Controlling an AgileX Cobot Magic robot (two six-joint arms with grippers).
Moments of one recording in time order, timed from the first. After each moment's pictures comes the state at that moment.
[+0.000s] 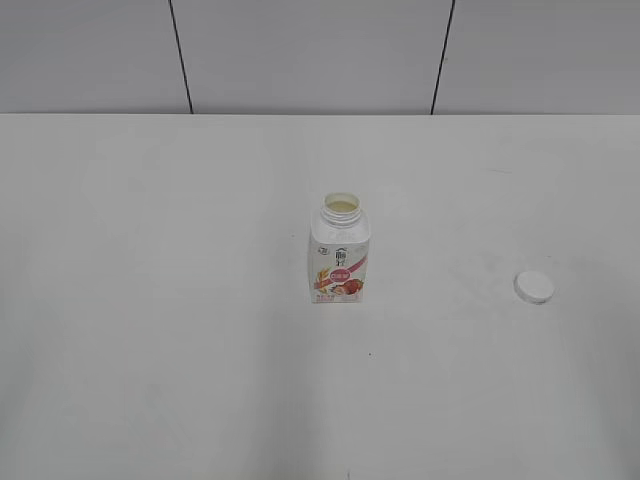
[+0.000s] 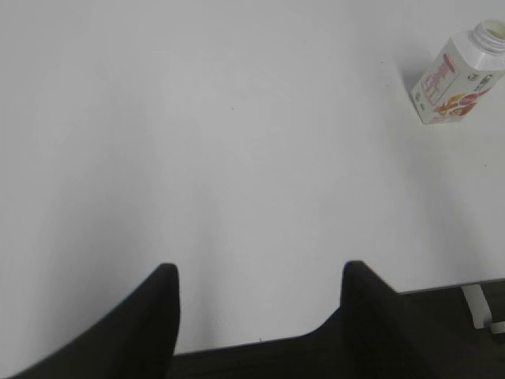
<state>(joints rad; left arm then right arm) -0.14 0.19 -0.63 0.01 1.19 -0.12 0.10 0.31 -0.66 0.17 1.22 -0.11</state>
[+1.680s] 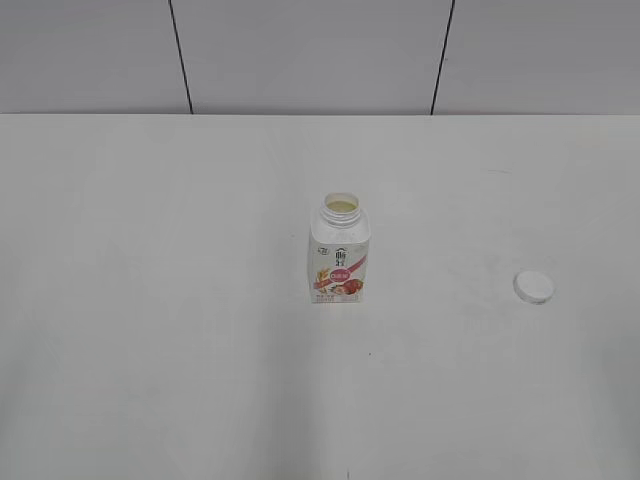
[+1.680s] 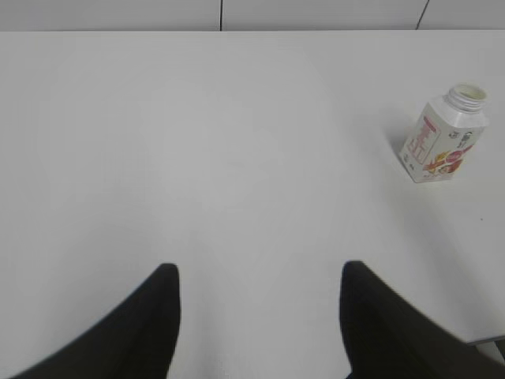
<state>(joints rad) -0.13 -0.01 -0.52 0.01 1.06 -0.07 0.10 -0.01 -0.51 0.08 1.10 -0.14</state>
